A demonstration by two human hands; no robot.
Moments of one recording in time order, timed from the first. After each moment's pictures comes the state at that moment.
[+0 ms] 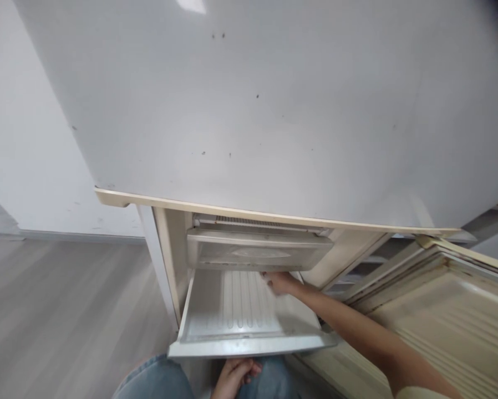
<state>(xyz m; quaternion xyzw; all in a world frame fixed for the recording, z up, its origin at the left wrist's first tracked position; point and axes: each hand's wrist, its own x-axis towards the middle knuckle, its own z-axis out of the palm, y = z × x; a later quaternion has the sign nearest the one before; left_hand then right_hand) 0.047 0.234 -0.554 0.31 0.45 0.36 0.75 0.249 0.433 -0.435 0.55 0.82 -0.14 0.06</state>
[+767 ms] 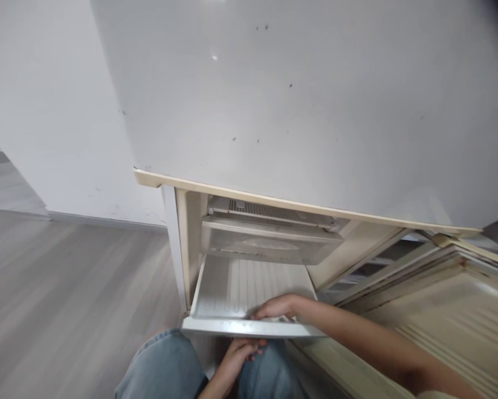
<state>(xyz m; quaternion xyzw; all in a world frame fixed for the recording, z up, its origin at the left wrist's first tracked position) 0.048 0.234 -0.552 0.32 0.42 0.37 0.76 0.188 0.349 -0.417 0.48 0.66 -0.53 0.21</state>
